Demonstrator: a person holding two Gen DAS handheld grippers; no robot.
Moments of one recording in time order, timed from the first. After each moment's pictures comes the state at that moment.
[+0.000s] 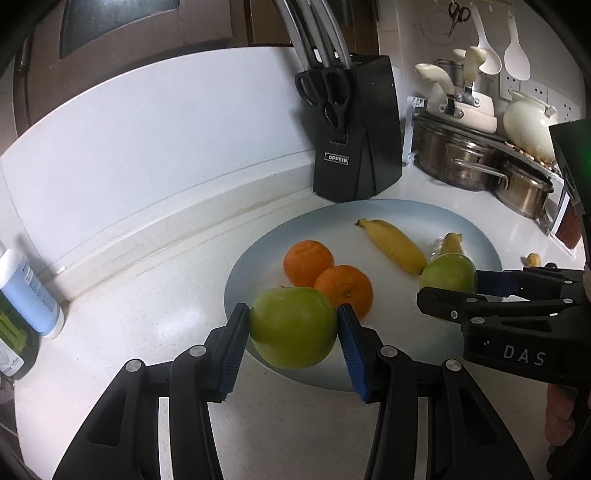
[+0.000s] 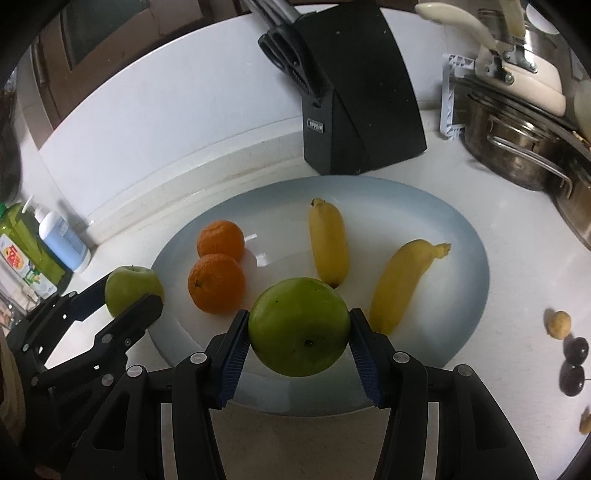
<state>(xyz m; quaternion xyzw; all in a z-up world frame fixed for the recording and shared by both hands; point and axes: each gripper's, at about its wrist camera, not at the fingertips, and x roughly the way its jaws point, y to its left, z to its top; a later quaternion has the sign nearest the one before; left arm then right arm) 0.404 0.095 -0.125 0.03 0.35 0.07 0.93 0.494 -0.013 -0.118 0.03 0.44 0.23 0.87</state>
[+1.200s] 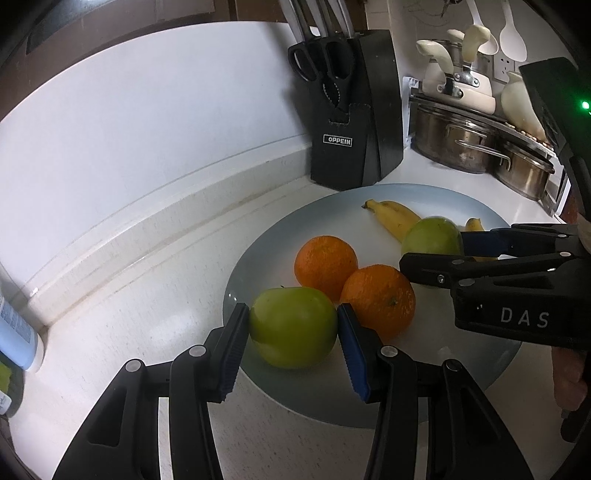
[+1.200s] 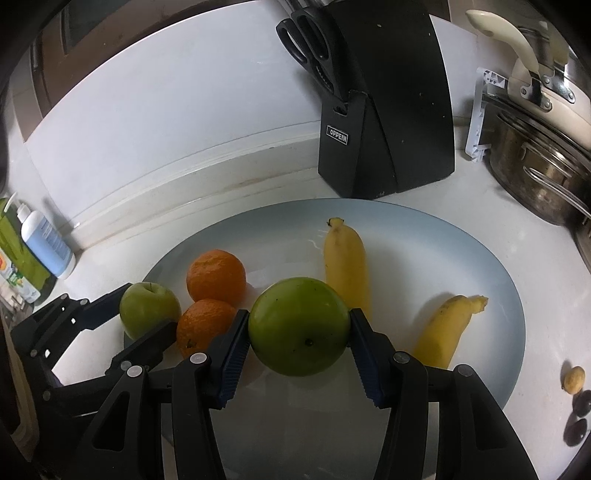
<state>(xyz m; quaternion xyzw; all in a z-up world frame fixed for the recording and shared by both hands) 0.441 0.119 -0.149 0.05 0.36 0.03 0.93 0.532 0.019 -0.125 0.00 0.42 0.23 0.88</state>
